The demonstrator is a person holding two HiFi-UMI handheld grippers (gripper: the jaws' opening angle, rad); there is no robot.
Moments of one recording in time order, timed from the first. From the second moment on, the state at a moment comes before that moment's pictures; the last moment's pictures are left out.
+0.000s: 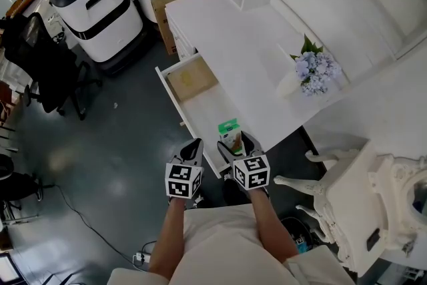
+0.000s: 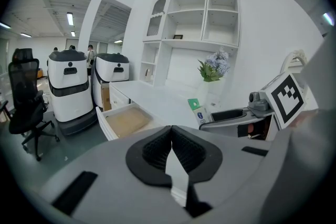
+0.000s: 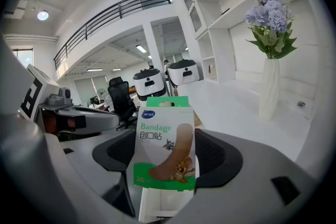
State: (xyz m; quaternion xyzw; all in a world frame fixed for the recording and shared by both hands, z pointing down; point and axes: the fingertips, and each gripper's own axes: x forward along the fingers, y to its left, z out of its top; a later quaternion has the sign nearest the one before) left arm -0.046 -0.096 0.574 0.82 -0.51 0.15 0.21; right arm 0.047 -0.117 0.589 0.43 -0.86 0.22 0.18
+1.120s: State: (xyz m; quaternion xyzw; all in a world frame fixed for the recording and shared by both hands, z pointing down) left arm -0.035 -0.092 0.573 0.83 -0.50 0.15 0.21; right arm 0.048 -0.111 0.593 0.42 -0.86 0.22 0.19
